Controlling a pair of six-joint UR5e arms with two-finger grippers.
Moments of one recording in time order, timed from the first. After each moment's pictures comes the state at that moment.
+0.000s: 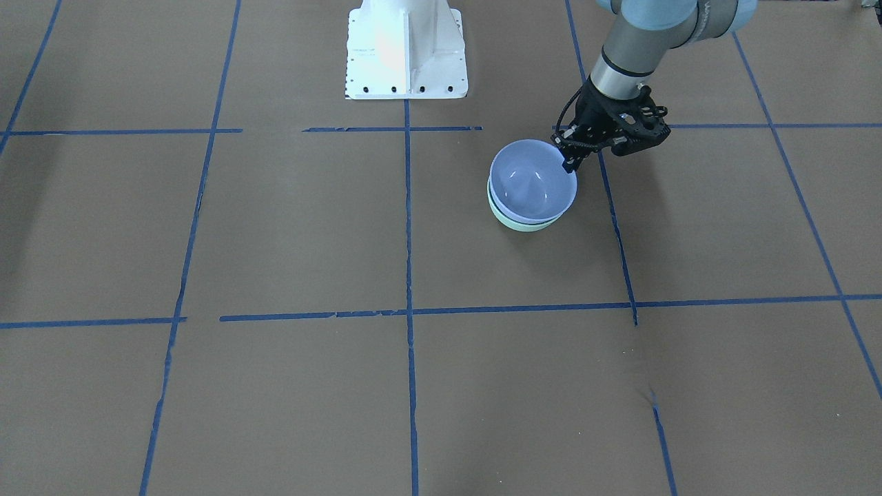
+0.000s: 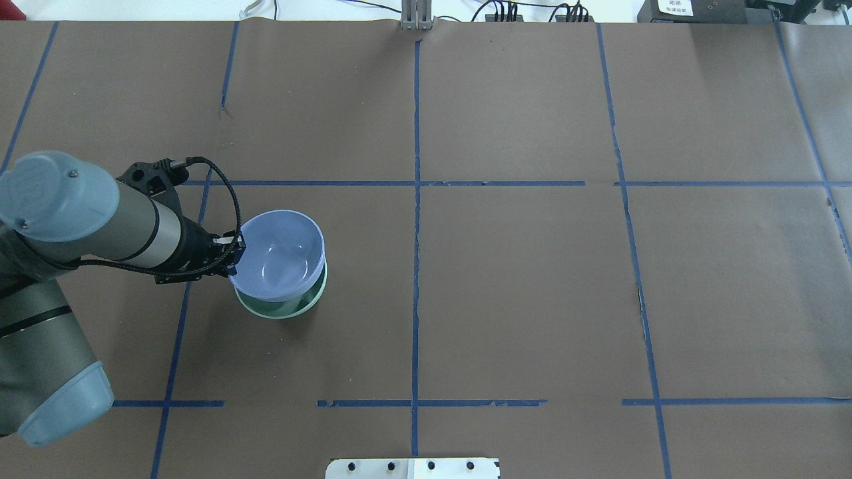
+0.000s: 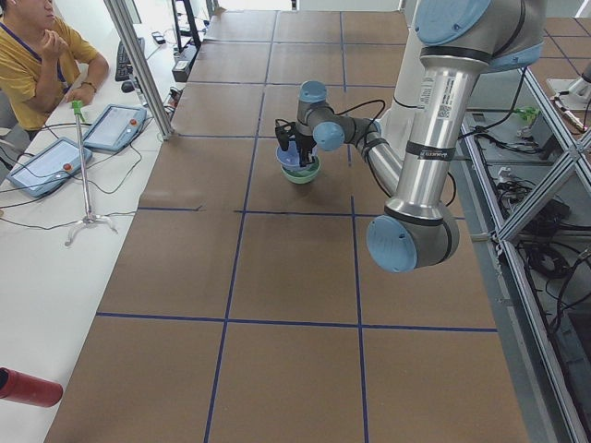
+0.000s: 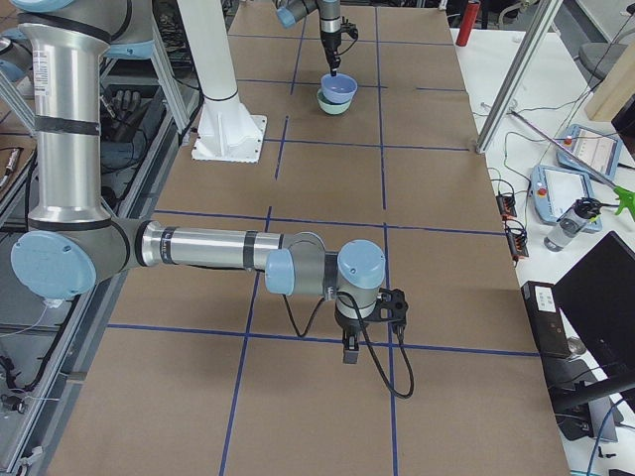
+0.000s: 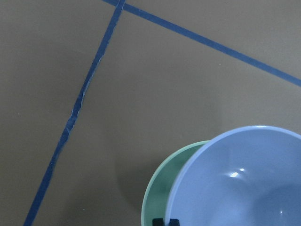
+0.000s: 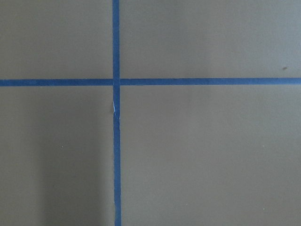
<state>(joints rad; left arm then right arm) -0.61 -1.80 -2.04 -1.72 -1.93 -1.55 1.58 -1.63 1.62 -1.55 2.28 0.03</state>
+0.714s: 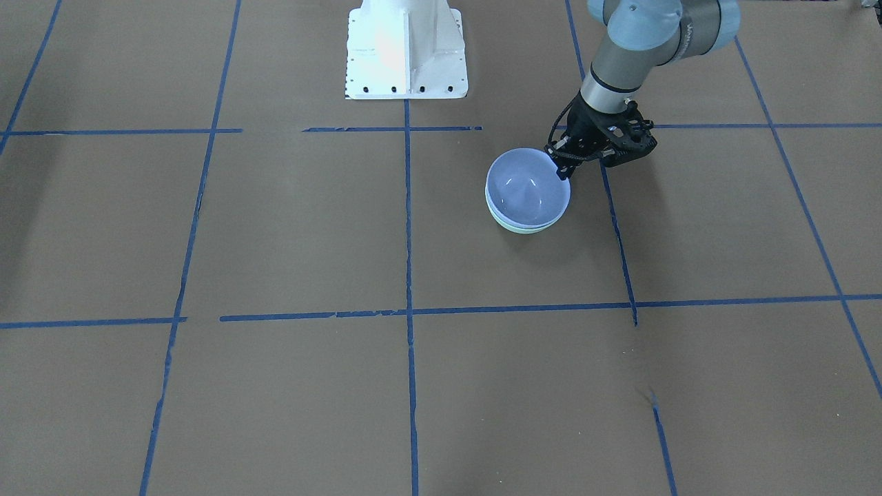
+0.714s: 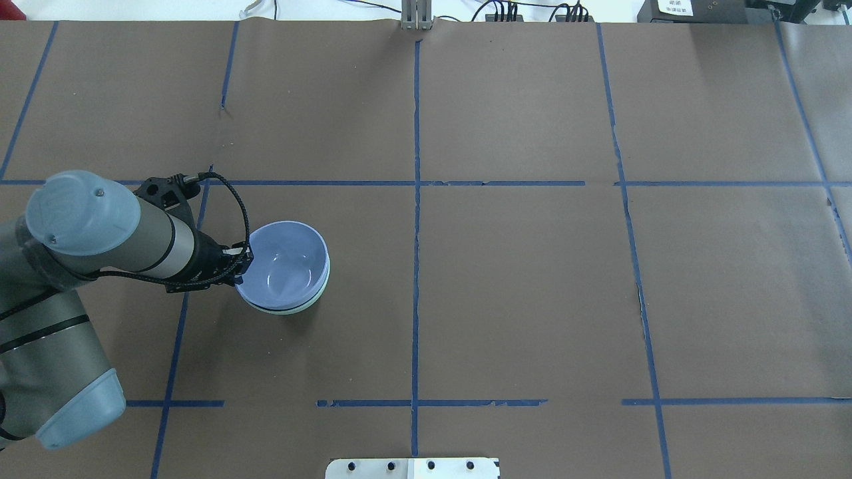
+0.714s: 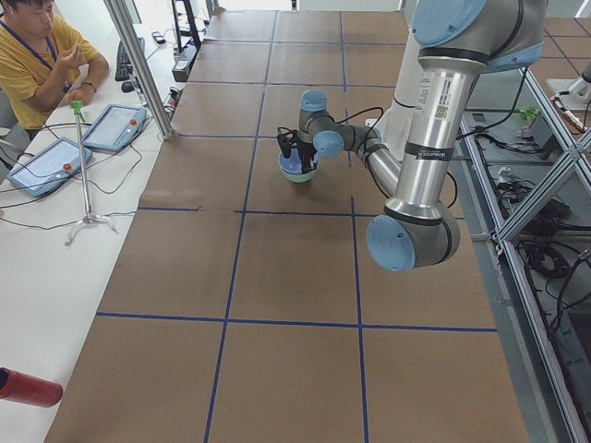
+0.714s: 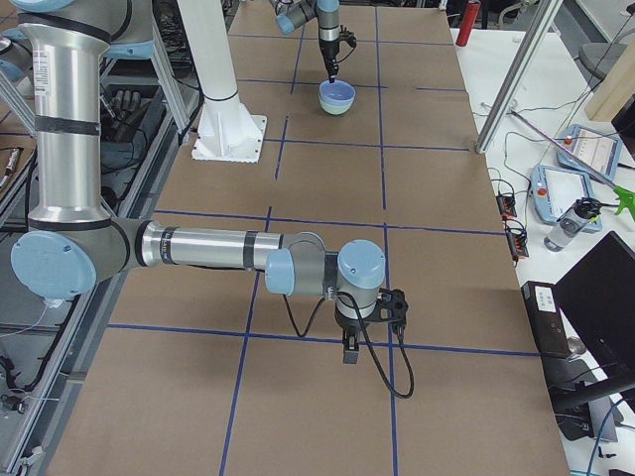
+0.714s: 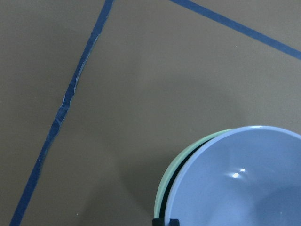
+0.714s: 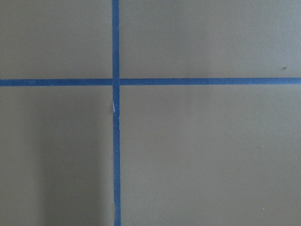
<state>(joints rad) -0.59 -1.79 -2.00 -1.75 -1.92 -1.56 1.58 -1.63 1.62 -1.55 2.28 0.03</state>
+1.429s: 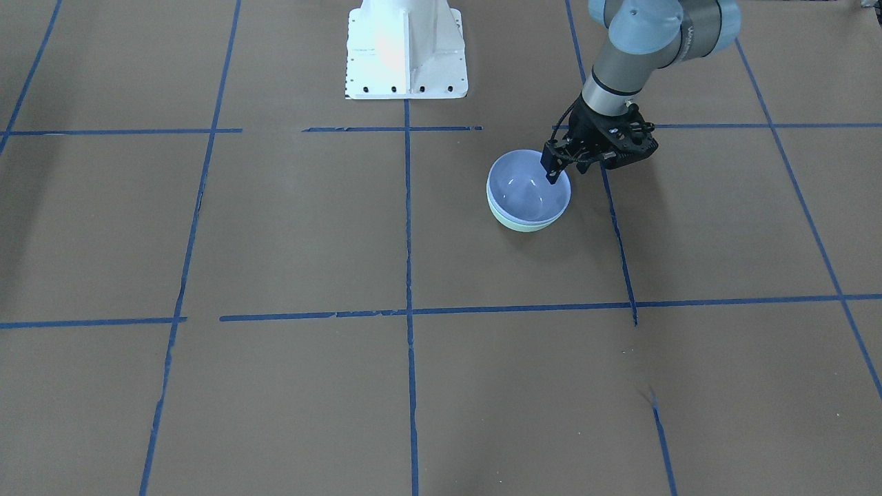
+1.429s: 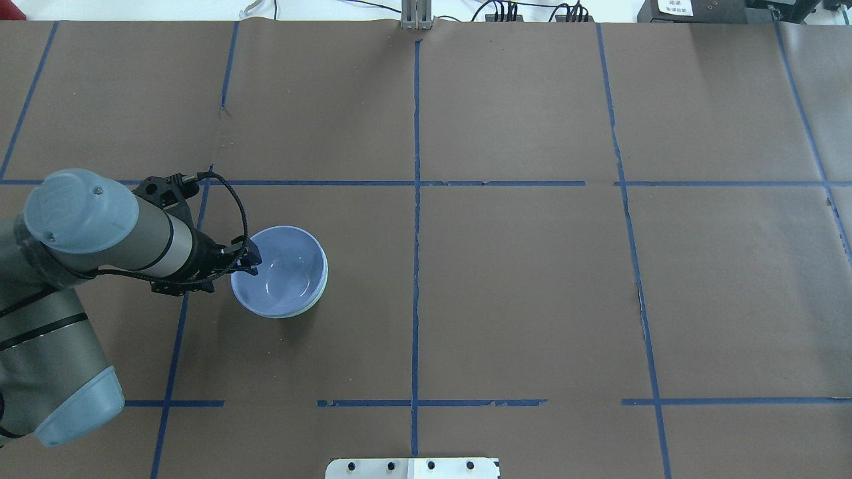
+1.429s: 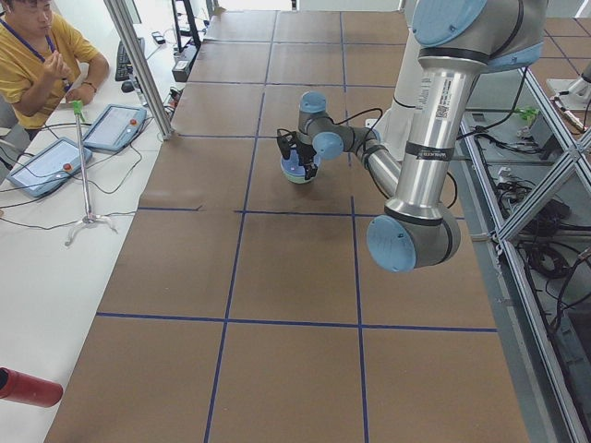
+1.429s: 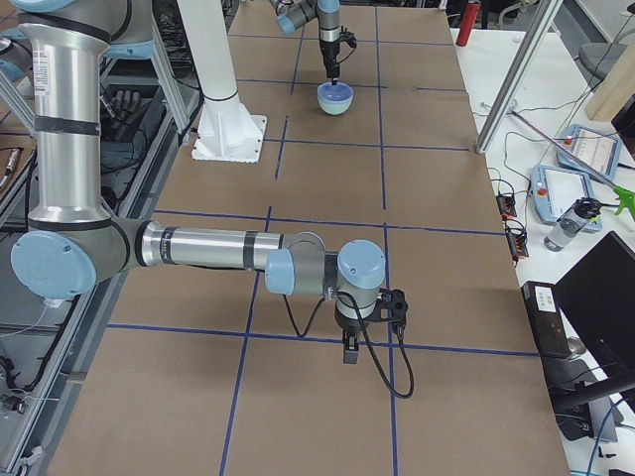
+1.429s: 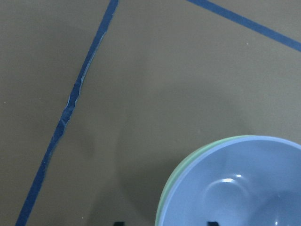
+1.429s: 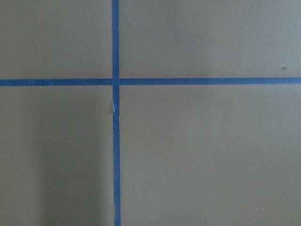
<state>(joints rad) -0.60 -1.79 -2.01 -1.75 -1.93 -1.53 1.58 -1.63 1.62 -1.55 2.28 0.03</state>
